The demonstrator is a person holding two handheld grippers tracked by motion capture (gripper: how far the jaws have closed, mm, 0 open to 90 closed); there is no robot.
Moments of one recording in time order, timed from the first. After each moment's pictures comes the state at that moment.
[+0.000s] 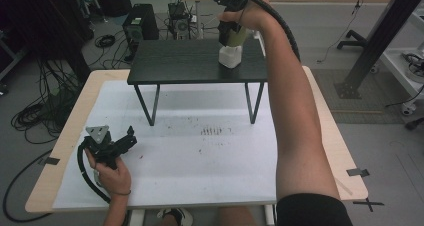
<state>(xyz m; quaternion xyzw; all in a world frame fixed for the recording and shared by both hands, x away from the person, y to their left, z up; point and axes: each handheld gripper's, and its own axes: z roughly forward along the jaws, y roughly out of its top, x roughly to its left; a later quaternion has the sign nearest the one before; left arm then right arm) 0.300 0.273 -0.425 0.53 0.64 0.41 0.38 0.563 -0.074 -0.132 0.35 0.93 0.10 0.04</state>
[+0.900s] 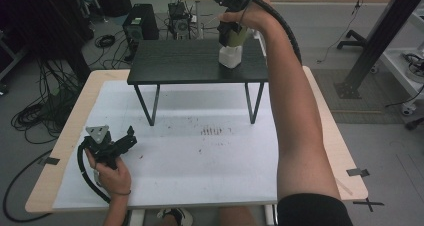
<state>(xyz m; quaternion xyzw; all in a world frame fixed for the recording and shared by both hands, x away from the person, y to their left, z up) 0.301 0.272 -0.425 0.53 0.64 0.41 0.38 0.563 -0.080 -0.134 0.36 0.93 0.10 0.05</state>
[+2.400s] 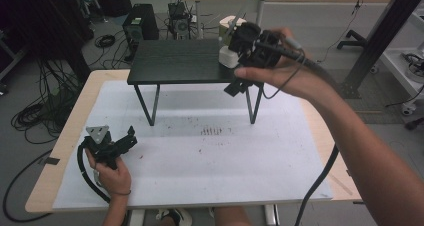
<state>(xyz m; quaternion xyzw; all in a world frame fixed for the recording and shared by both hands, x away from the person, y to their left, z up) 0.300 0.273 -0.425 0.53 0.63 0.40 0.39 0.357 -0.101 -0.127 0.17 0.96 0.21 0.09</state>
